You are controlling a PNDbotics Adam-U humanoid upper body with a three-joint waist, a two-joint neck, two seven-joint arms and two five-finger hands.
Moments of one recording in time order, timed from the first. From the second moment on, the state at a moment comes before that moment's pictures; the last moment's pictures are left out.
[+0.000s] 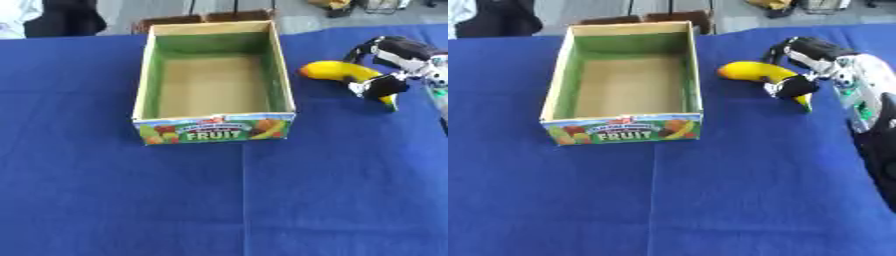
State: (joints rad) left arm -0.29 0.22 0.08 -1.98 -0.25 -0.43 0.22; right arm -1.13 -0.63 0.03 -0.91 0.93 -0.30 0.38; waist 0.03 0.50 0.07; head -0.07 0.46
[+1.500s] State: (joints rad) left arm -0.29 0.22 0.08 -1.98 -0.25 -0.42 0.22; right arm -1.14 -0.63 0.03 -0.88 0.94 -0.30 0.35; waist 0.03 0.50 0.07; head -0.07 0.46
